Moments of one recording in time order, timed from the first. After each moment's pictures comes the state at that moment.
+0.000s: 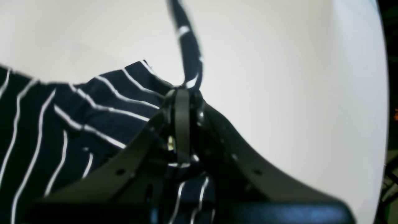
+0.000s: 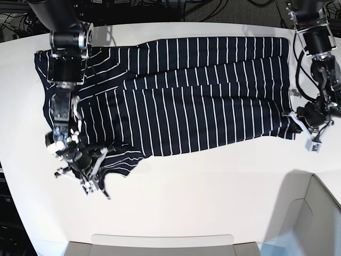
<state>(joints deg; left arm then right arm) -6.9 -28.0 -20.9 78.8 -27.0 -31.6 59.8 22.8 9.3 4.1 77.3 -7.0 30.0 -40.8</state>
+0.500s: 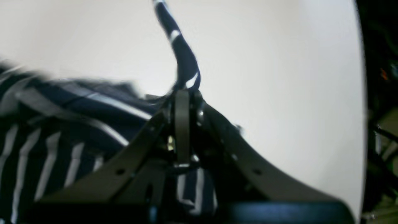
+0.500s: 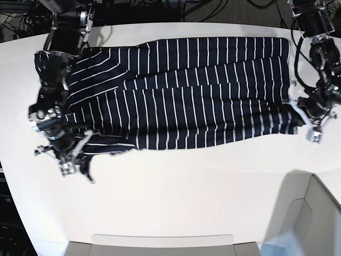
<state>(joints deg) 1.4 -27.8 -26.5 92.0 -27.4 -31.9 63.7 12.4 9.9 13.1 97.2 0.5 30.4 -52.3</state>
